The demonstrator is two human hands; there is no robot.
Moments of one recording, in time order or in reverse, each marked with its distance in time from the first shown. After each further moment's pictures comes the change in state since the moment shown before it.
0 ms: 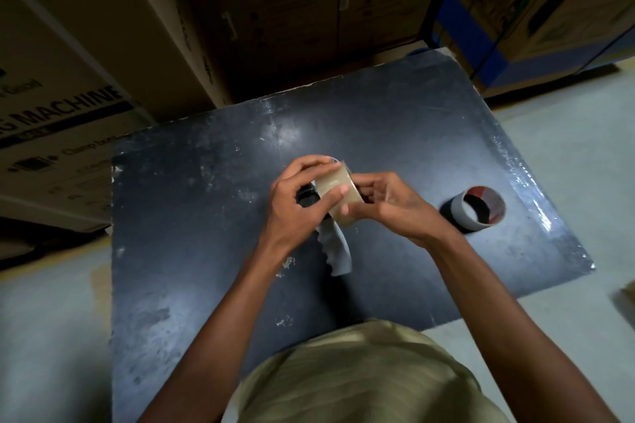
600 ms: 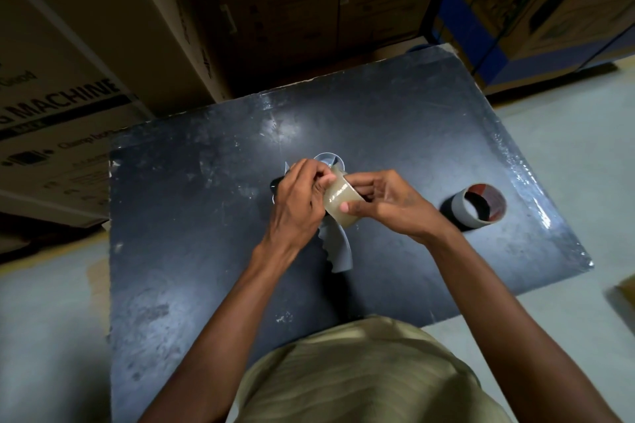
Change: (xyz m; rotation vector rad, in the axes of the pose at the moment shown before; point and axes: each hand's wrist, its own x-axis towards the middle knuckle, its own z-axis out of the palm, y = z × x) left_hand 0.000 -0.014 0.008 0.278 0.038 0.079; right_hand 0.004 0.008 -0.001 -0.069 -0.005 0.025
